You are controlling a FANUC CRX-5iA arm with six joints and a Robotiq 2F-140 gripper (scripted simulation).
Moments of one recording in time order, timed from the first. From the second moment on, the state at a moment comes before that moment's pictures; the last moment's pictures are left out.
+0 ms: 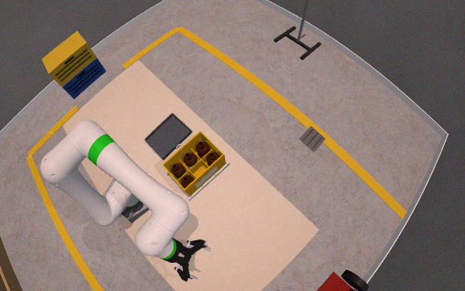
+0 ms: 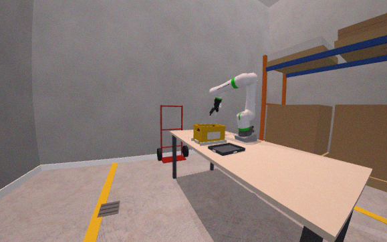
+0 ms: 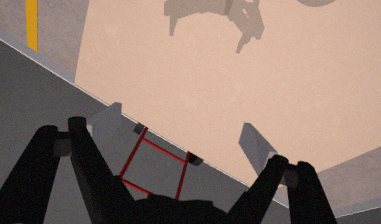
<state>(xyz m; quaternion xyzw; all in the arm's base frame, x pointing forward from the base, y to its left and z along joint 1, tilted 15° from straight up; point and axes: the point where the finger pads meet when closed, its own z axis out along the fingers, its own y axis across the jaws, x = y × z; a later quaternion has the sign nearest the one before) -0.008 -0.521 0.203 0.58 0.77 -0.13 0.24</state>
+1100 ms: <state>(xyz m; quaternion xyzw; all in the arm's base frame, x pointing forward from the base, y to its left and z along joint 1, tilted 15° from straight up) 0.160 -0.353 0.245 0.51 0.84 -0.05 0.18</state>
